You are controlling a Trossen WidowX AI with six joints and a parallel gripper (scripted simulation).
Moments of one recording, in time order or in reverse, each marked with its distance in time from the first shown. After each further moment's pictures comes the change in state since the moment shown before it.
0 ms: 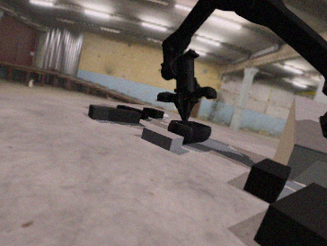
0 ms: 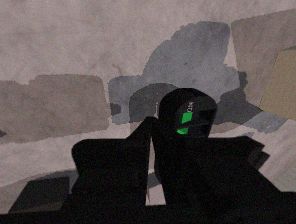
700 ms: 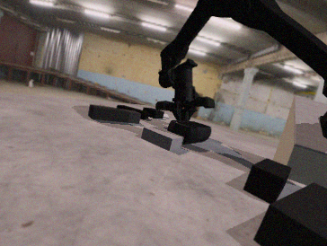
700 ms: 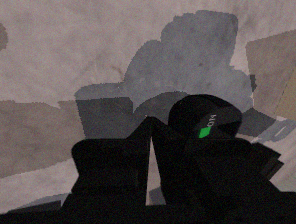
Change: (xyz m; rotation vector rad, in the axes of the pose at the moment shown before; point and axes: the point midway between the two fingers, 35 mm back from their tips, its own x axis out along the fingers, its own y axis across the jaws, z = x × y) arm 0.028 0.006 0.001 0.003 0.003 -0.005
